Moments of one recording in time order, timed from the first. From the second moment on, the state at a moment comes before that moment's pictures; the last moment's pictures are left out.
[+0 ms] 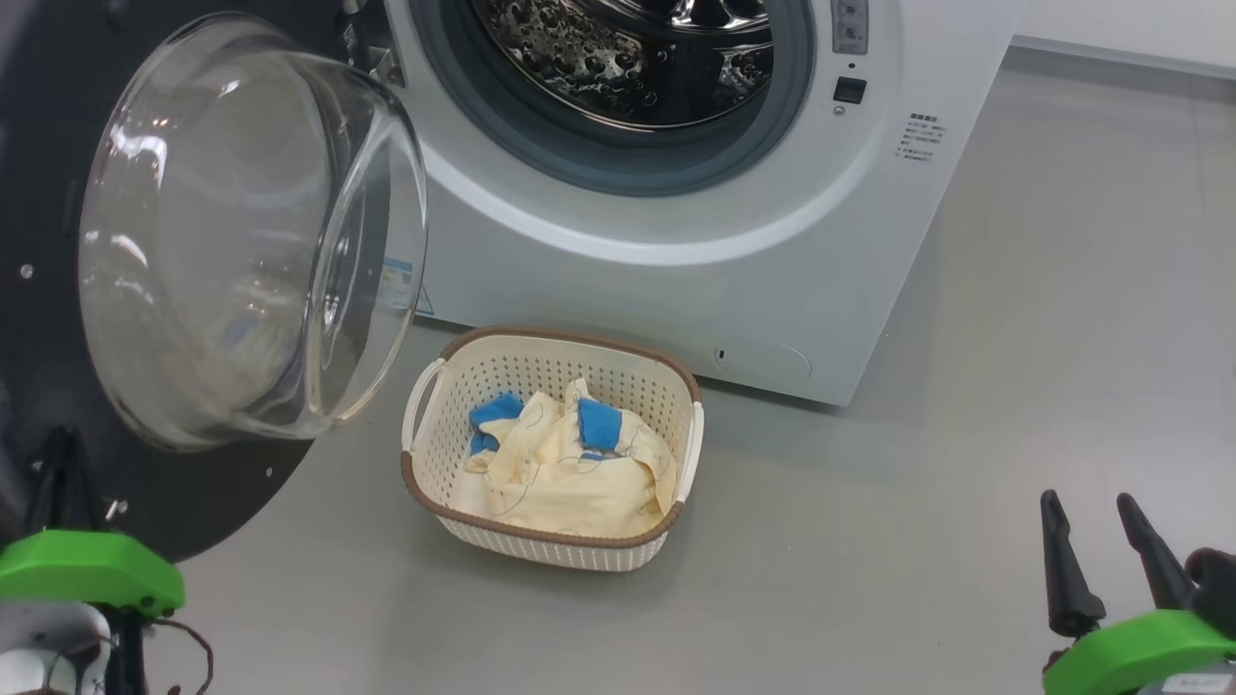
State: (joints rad) left arm -0.13 0.34 -0.01 0.16 -0.51 0.25 -0.05; right arm 0.19 -0.03 -0.15 -0.03 0.18 0.13 -0.04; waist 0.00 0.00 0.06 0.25
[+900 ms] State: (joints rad) left arm -0.37 0.45 0.06 0.59 -0.55 0.25 -0.16; right arm 0.17 -0.03 -0.16 -0.02 0.18 0.13 -0.04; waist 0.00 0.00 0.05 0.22
